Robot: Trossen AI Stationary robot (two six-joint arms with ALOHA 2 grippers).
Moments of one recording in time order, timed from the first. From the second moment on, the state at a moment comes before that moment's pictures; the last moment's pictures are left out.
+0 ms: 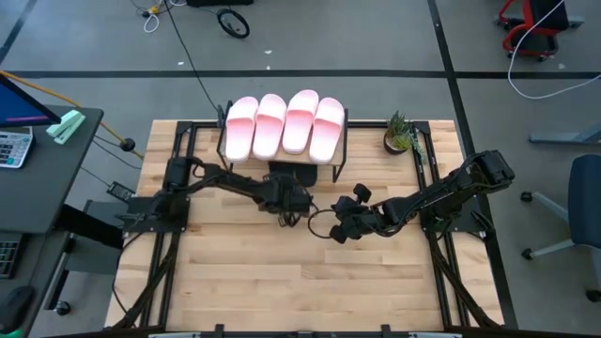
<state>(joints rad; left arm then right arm) 0.00 2.06 1.32 -0.73 -0.53 -0.33 0.28 1.55 0.72 -0.08 0.66 0.57</state>
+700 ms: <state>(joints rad) -0.16 1.96 1.32 -0.81 -0.61 -0.58 0.28 1.55 0.72 -0.09 0.68 0.55</state>
